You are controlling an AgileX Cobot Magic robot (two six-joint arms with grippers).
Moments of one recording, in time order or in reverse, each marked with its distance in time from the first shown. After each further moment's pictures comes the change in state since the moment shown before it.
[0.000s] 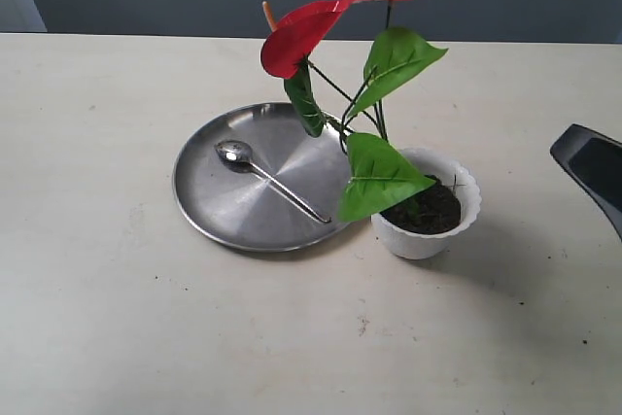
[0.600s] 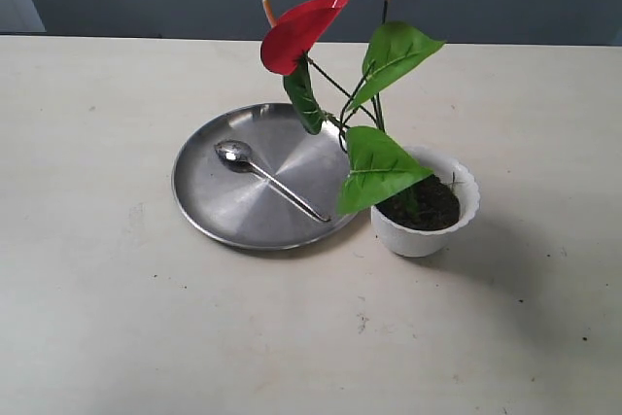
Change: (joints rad) left arm 0.000 0.000 0.000 0.000 0.000 0.000; right arm -0.240 -0.391 0.000 -0.287 -0.008 0.235
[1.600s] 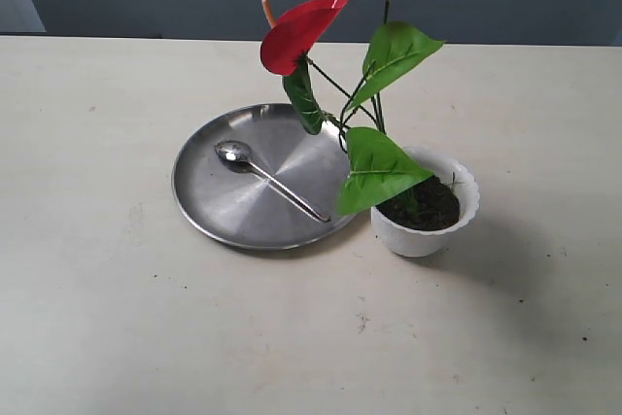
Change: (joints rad) left arm 0.000 0.000 0.000 0.000 0.000 0.000; right arm -0.152 -0.024 0.023 0.352 -0.200 -0.395
